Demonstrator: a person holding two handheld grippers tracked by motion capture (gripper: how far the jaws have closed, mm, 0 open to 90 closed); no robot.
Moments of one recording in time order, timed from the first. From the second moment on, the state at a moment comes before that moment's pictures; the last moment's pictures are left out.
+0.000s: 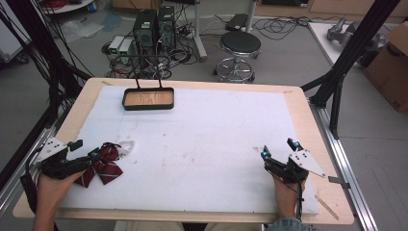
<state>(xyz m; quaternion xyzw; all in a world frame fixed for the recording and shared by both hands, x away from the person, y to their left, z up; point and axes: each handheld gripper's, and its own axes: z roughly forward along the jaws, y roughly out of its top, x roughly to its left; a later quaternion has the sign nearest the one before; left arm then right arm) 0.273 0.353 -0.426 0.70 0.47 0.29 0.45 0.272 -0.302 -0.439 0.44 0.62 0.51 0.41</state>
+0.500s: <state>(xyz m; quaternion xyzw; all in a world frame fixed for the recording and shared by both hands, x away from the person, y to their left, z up) 0.279 0.352 -0.443 0.76 0.48 0.23 0.37 0.272 -0.301 -0.439 0.44 0.62 0.51 0.41</state>
